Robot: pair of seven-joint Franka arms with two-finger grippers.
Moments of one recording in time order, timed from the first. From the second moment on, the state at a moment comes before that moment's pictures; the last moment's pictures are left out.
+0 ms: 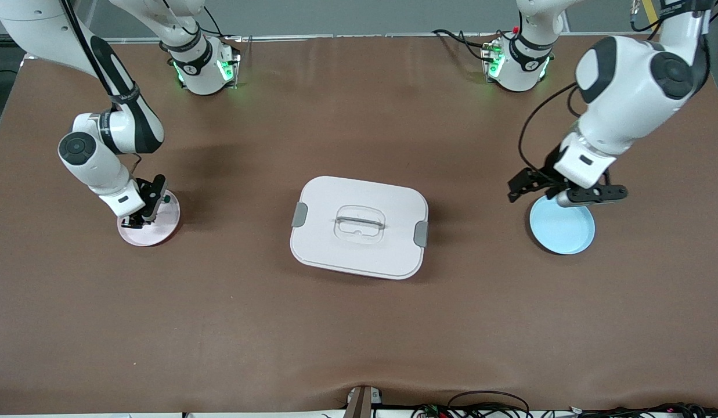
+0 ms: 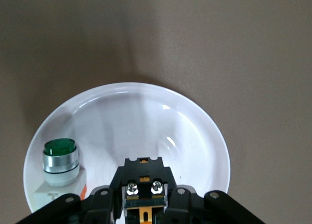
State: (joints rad) left arm 0.44 -0.04 -0.62 -2.10 -0.21 2.23 -0.16; right arm -0.17 0.30 0.00 -2.40 -0.36 2.81 -1.30
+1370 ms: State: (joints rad) left arm 0.69 -0.12 -0.62 -1.72 -0.15 1.82 0.09; right arm -0.19 0.37 -0.01 -2.38 -0.40 2.89 -1.30
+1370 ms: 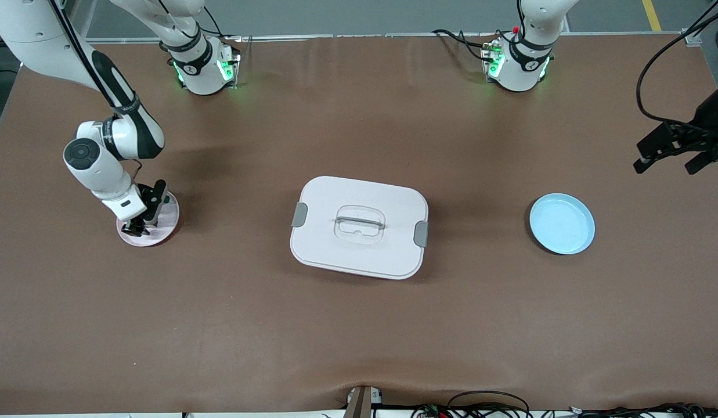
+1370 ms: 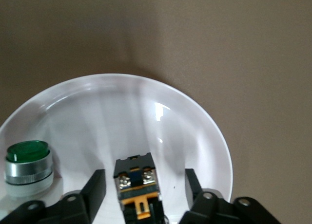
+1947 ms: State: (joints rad) left arm 0.69 -0.07 -0.62 -1.66 -0.13 1.81 0.09; right arm -0.19 0.37 -0.01 -2.34 -0.40 2.84 -1.30
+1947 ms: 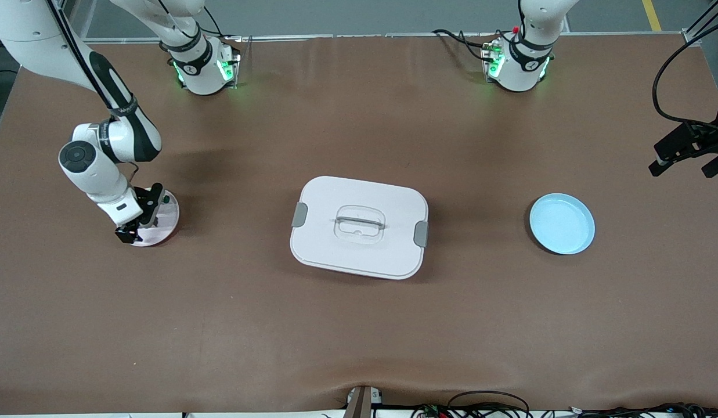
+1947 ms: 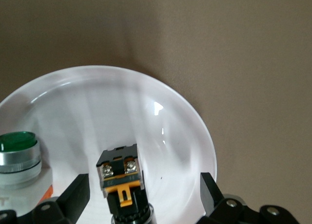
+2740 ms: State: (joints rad) left arm 0.08 -0.04 -0.07 -1.66 -0.09 1.79 0.04; right arm -0.09 0.27 0.03 -2.19 -0.33 2.37 -1.11
